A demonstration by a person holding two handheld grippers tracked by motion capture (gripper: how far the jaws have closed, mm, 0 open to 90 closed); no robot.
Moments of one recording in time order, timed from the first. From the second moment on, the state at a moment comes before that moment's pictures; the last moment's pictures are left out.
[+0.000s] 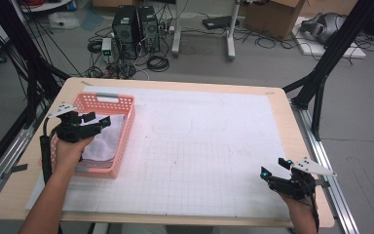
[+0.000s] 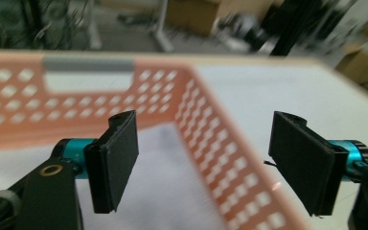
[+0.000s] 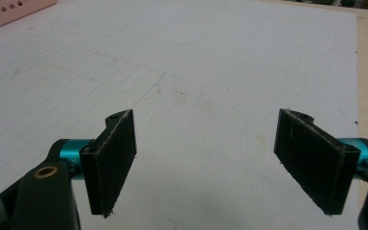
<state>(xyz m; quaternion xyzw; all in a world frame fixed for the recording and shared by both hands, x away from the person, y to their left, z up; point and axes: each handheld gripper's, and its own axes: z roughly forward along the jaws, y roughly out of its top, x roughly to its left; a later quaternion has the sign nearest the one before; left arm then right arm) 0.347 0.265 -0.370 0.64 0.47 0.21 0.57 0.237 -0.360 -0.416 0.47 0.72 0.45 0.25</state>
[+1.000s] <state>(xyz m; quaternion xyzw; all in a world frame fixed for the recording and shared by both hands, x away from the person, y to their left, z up) 0.269 0.127 -0.388 0.69 0.30 0.19 0.63 0.238 -0.353 -0.417 0.45 0.73 0.45 0.25</state>
